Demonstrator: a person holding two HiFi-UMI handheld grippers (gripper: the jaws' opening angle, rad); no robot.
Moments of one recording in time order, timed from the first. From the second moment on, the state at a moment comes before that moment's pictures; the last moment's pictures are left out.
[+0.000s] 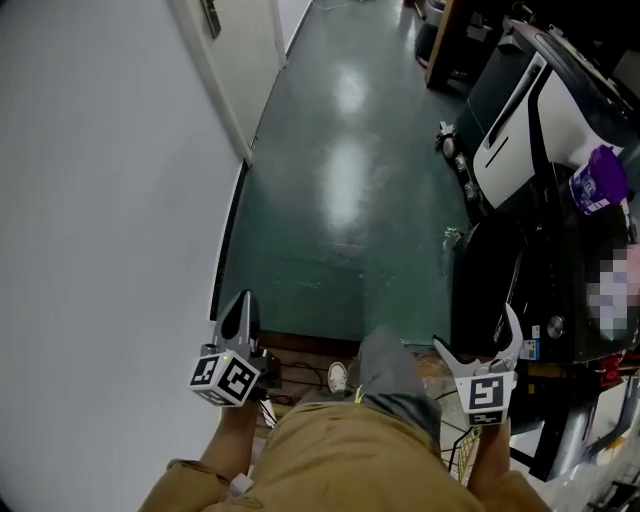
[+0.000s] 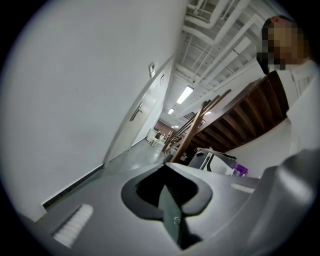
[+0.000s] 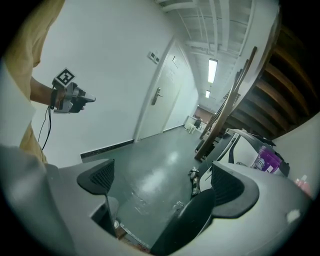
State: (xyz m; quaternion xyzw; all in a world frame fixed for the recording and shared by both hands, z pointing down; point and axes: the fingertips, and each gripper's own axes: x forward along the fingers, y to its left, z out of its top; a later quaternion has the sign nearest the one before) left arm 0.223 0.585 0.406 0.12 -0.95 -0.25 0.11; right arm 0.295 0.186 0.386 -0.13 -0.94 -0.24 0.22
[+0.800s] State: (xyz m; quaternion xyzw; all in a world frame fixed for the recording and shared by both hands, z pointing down) left arm -0.085 0.416 0.434 0.26 -0.92 -0.18 0.24; right arm 0.083 0.088 0.438 -0.04 -0.94 -0.16 0.31
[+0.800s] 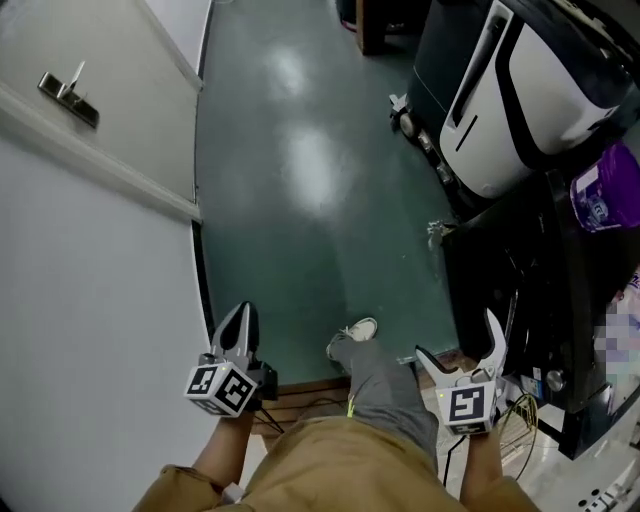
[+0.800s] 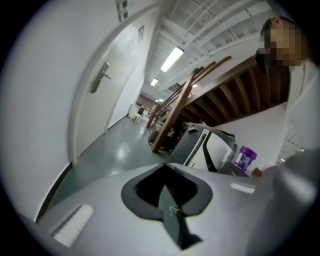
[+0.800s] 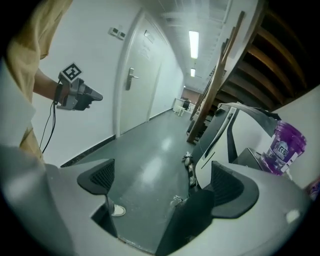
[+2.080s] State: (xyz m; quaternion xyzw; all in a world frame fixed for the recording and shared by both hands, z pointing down) left arm -0.173 -0.069 0.351 0.77 -0.53 -0.09 0.34; right arm 0.113 0.013 0.345 0.48 -0.77 0.00 0.41
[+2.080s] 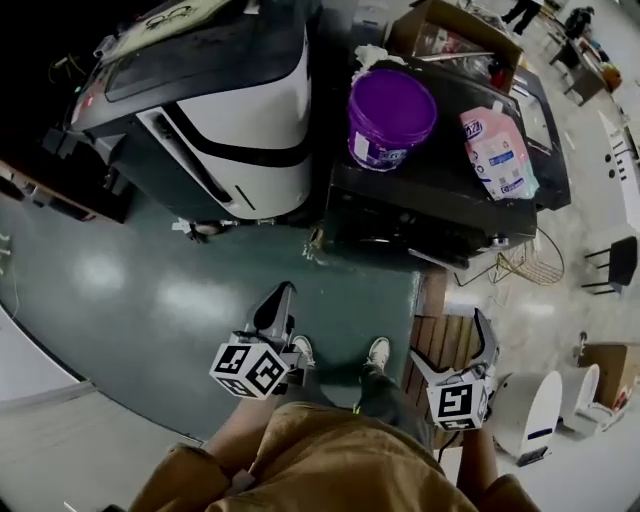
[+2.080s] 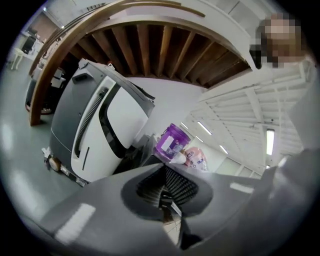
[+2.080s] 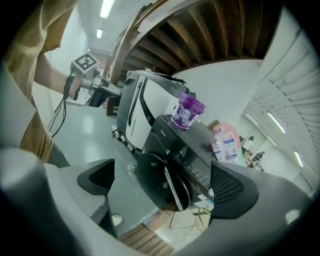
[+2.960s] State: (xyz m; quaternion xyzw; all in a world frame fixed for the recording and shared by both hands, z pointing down) left arm -0.094 -0.100 0.340 0.78 -0.54 -0.06 0.31; right arm 0.257 -0.017 0.425 0.50 -0.75 0.06 0.44
